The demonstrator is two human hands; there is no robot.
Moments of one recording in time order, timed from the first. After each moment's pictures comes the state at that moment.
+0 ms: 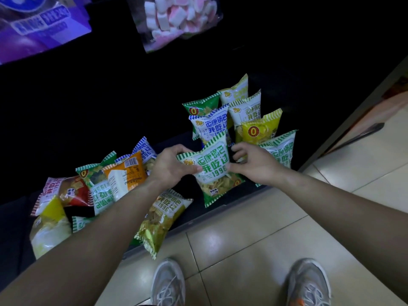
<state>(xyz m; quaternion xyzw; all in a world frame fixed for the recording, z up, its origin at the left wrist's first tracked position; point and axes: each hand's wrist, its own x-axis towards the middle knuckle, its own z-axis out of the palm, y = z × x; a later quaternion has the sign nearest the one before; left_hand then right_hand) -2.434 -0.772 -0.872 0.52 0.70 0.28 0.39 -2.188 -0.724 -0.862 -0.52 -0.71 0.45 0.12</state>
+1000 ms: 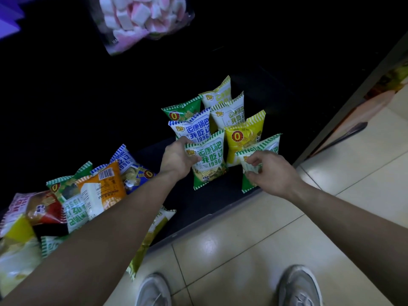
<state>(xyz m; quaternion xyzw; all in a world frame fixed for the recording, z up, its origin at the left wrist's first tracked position) -2.383 -0.698 -0.908 0.55 0.74 0.25 0.30 -2.119 -0.710 -0.893 -0.60 -0.74 0.27 0.11</state>
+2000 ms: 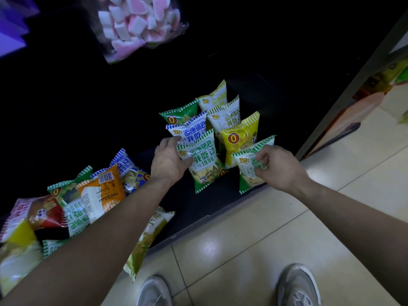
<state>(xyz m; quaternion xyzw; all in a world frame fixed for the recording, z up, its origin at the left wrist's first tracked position) -2.391 -0.708 -0.902 0.59 0.76 0.21 0.17 -2.100 -0.708 -0.879 -0.64 -0.71 0.26 0.13</state>
